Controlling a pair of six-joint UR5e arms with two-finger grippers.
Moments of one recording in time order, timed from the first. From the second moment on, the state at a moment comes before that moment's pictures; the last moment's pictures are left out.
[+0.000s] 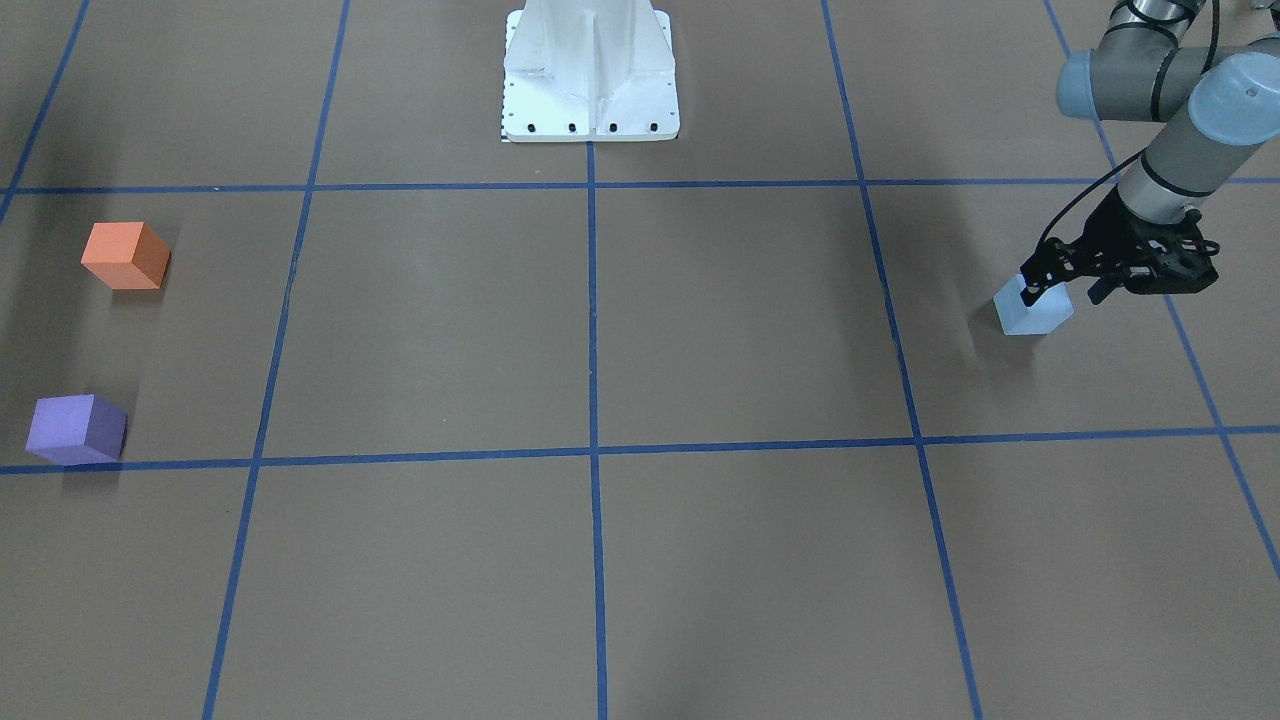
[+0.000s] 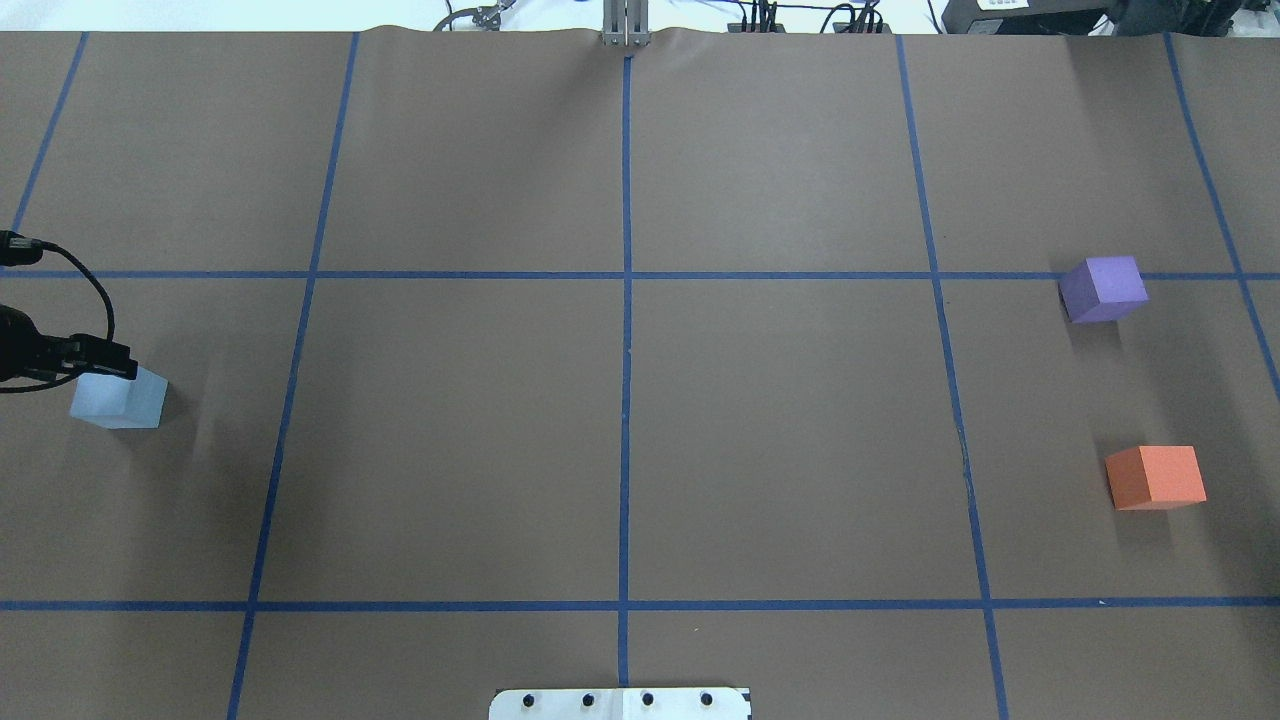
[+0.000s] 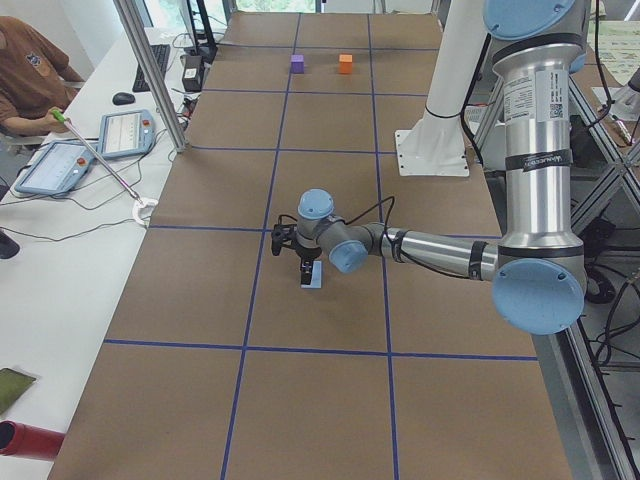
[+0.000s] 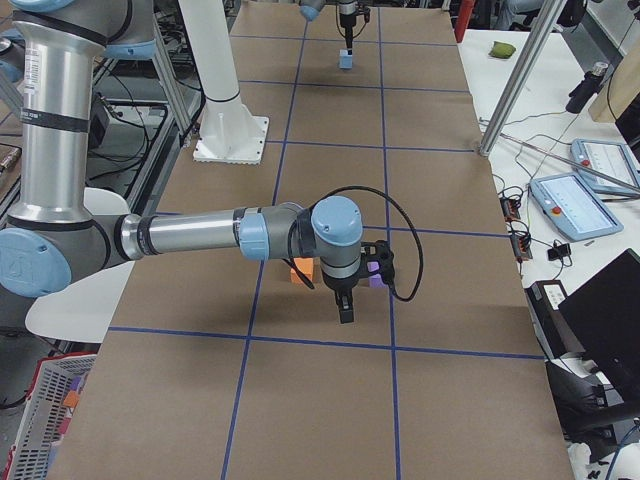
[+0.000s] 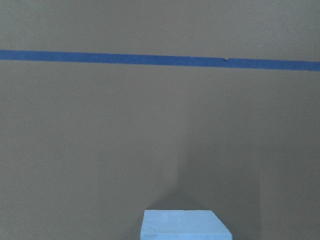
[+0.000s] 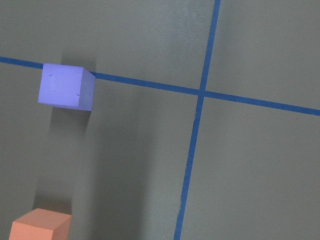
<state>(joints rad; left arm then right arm) -0.93 -1.46 -1.73 -2.20 -2.09 -0.90 1.59 -1.72 1.86 -1.60 2.38 -0.10</state>
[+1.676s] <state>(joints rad) -0.74 -2.06 -1.87 -1.56 -2.11 -1.18 1.59 -1.77 1.86 -1.51 2.39 -0.07</state>
